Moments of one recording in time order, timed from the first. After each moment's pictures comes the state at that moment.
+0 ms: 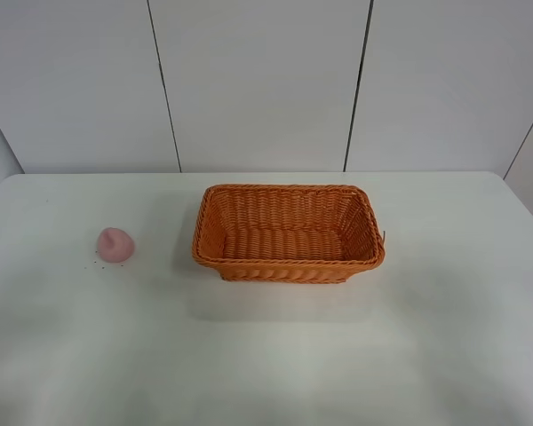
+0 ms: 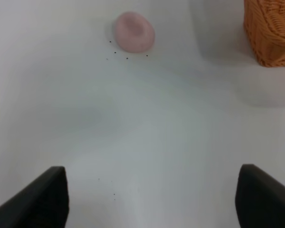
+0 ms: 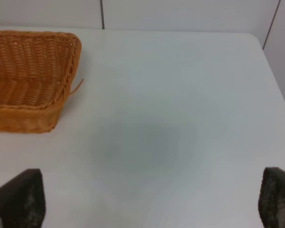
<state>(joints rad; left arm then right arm) -0.02 0.00 -0.50 -0.05 1.06 0.02 -0.01 -0.01 -0.49 0.03 1.02 -0.01</state>
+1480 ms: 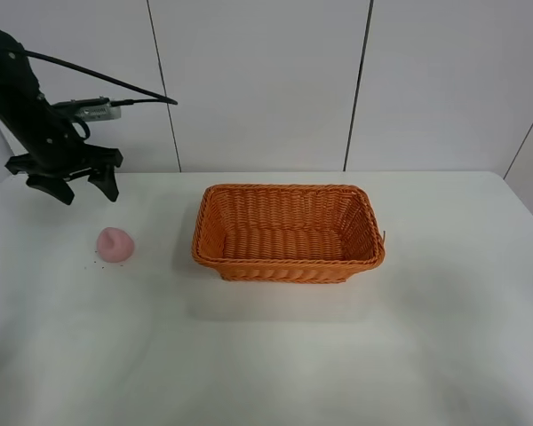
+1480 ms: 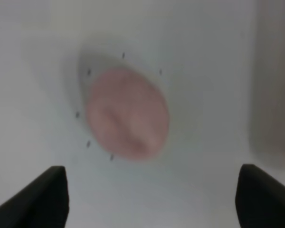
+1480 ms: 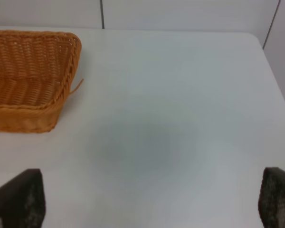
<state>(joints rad) -0.02 1.99 -1.60 -0.10 0.94 0.03 -0.01 -0.01 -0.49 0.03 1.02 -0.01</state>
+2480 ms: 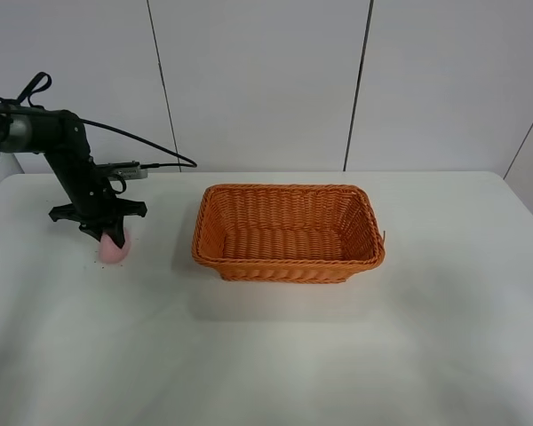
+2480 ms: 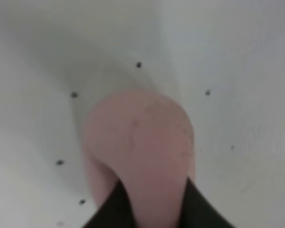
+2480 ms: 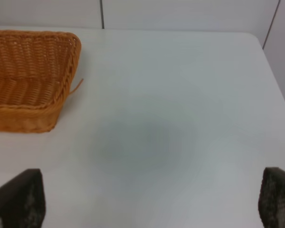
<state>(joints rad) -0.02 2.24 -1.65 -0.07 0.90 0.03 -0.01 -0.01 -0.49 0.03 1.02 -0.01</state>
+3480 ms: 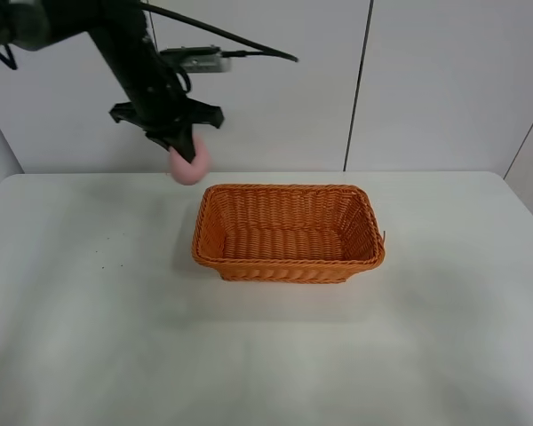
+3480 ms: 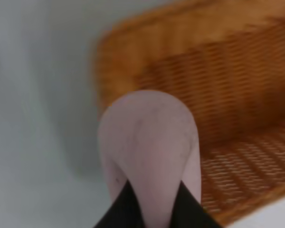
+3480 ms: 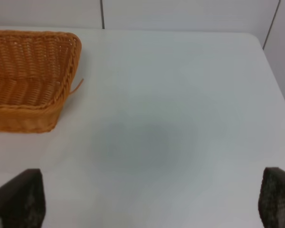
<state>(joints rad) -0.41 2.07 -2.01 -0.10 1.17 -0.04 -0.01 -0.01 -0.49 0.03 1.02 -0.01</state>
